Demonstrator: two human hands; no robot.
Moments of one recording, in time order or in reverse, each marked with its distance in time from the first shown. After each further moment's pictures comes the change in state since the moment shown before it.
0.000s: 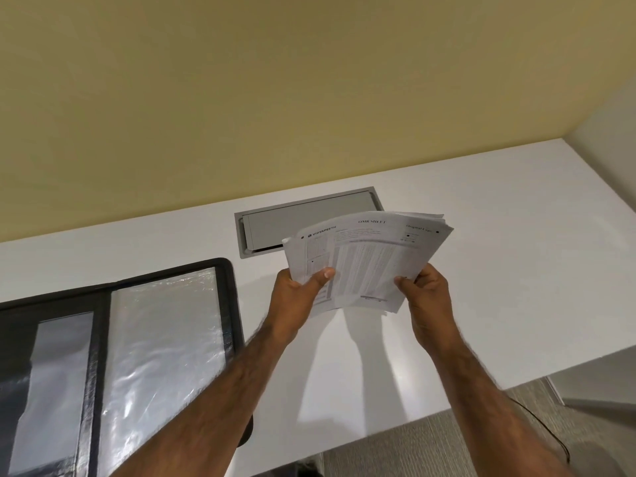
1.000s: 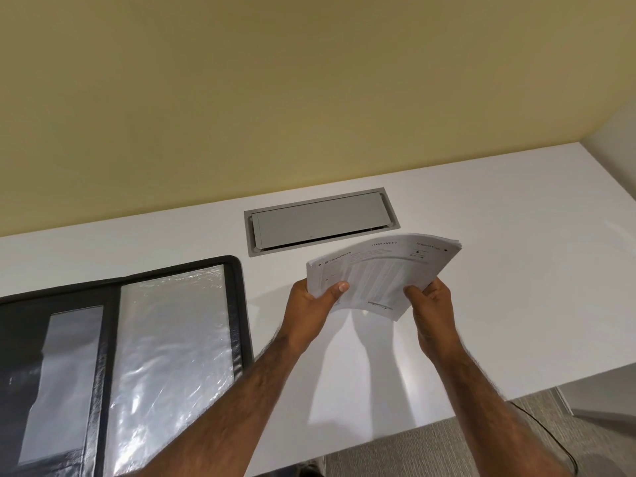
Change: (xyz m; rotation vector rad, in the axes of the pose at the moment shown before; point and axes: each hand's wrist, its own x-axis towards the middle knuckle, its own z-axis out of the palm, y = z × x) left_hand -0.006 -0.019 0.003 0.079 -0.053 -0.006; right_hand 0.001 0.024 0.001 -0.059 0.032 0.039
